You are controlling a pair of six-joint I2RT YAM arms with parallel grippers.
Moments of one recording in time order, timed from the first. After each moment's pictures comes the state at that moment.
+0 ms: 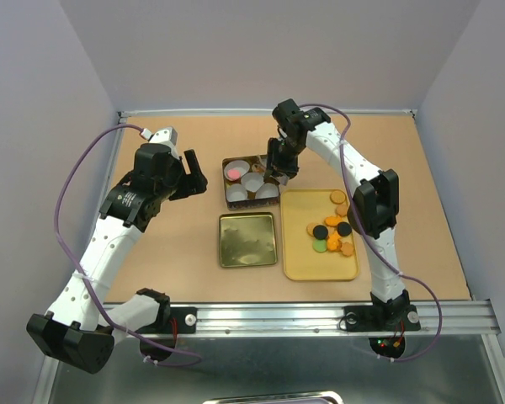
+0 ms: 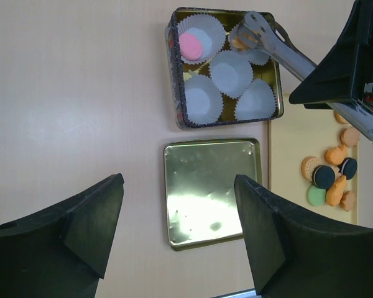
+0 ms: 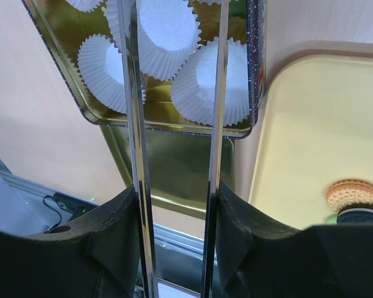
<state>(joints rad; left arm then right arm) -0.35 1.04 1.17 -0.75 -0.06 -0.46 0.53 2.22 2.21 -1.23 -0.26 0.65</state>
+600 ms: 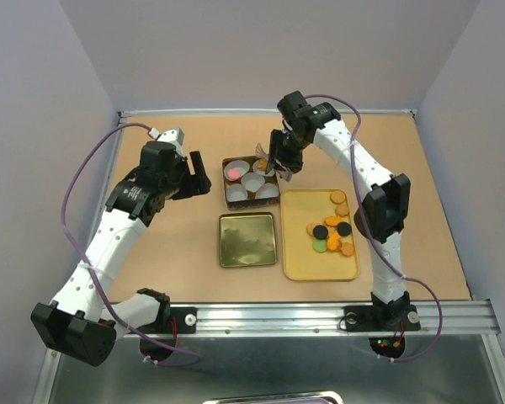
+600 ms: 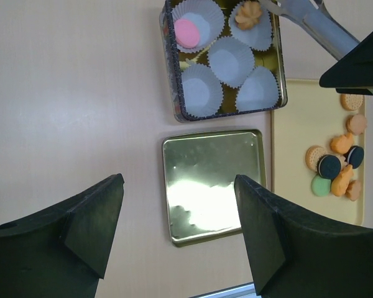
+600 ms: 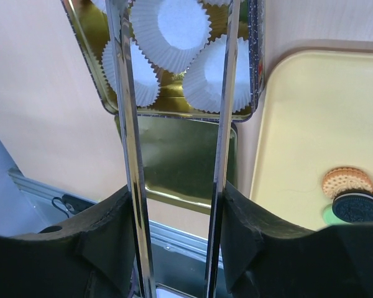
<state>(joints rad) -0.35 1.08 1.17 -0.75 -0.02 -0.45 0.52 2.14 2.21 -1.23 -0.22 0.66</state>
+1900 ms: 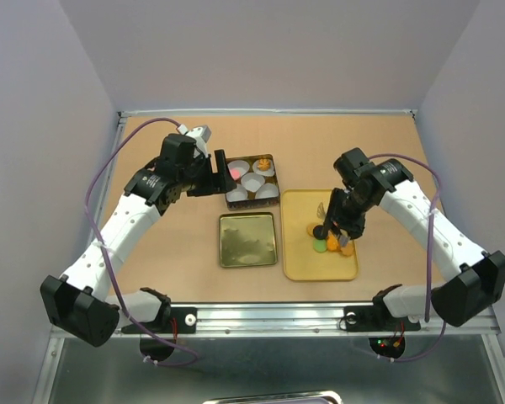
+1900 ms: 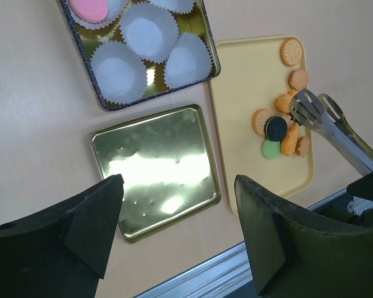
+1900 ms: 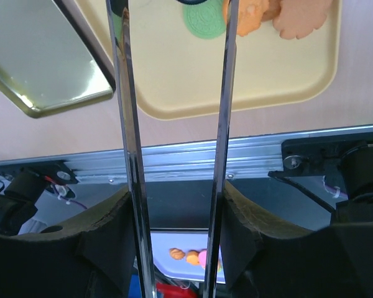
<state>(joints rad) -0.45 1.21 1.22 -0.70 0.16 -0.49 0.47 1.35 1.32 -1.36 -0.13 0.83</state>
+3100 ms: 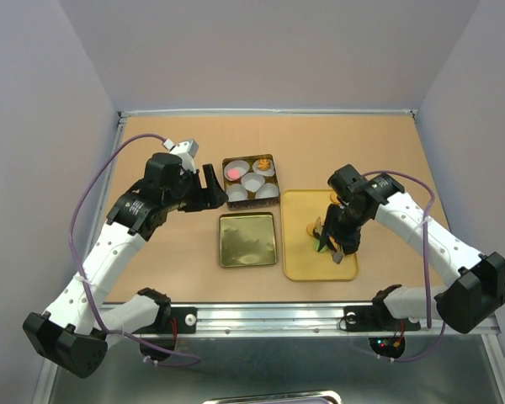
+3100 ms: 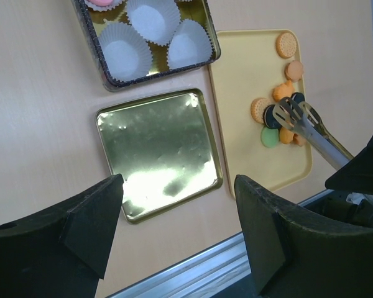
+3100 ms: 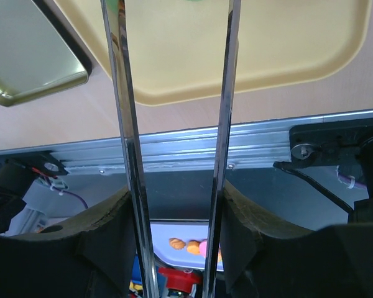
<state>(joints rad) -0.45 1.01 1.09 -0.71 0.15 -0.50 0.52 1.28 1.13 -1.28 -0.19 0.91</state>
